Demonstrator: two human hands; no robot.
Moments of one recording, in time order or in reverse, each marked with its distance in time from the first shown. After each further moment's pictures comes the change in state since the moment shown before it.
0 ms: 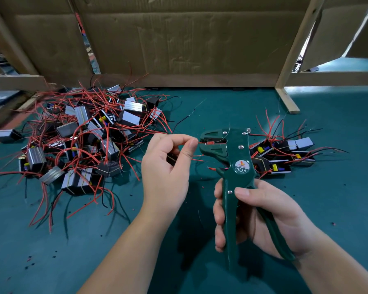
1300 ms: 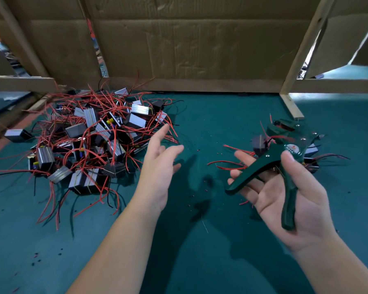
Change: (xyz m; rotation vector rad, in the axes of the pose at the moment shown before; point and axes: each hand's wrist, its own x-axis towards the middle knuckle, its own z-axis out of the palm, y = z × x) left_hand 0.018 -0.015 -0.008 -0.405 -0.105 -0.630; right_hand 0.008 -0.006 -0.014 0.203 0.341 -0.427
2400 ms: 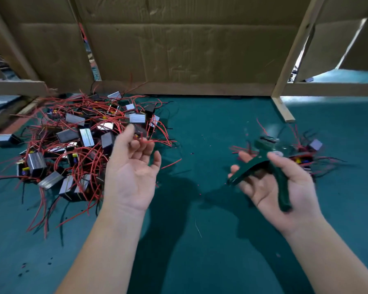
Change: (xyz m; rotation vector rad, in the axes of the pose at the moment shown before) left_hand 0.001 0.023 -0.016 -0.658 0.141 -0.066; right_hand 0.021 -0.012 -0.007 0.054 0.193 0.113
